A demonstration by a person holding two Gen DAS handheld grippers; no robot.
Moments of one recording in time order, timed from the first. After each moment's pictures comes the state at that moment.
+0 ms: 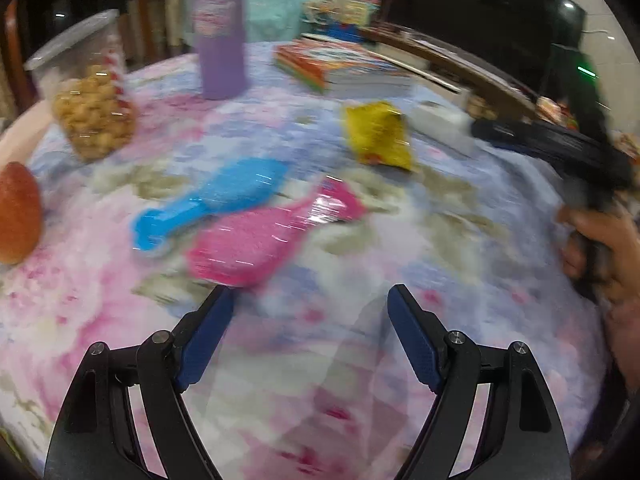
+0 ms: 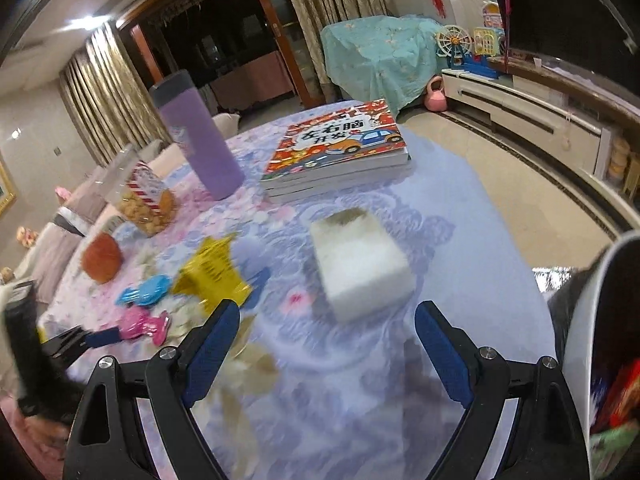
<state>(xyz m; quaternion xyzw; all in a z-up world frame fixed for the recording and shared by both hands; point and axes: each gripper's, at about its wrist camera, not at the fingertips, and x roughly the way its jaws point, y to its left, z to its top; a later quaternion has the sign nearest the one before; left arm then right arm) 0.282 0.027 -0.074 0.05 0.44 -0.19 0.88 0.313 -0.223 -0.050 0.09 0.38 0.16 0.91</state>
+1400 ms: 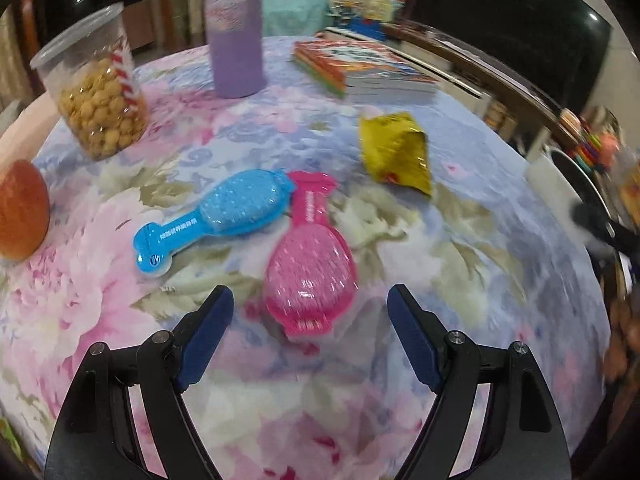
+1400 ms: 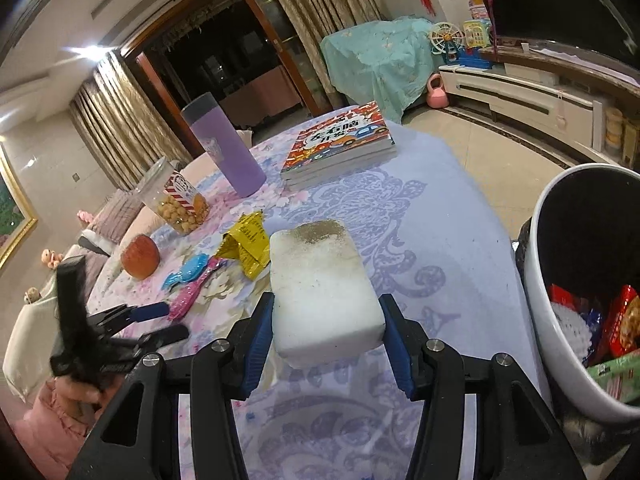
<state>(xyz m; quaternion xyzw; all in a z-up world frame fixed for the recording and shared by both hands) 0.310 0.020 -0.071 0.03 0.46 -0.12 0.88 0.238 -0.255 -0.039 0.16 0.36 0.18 0.90</state>
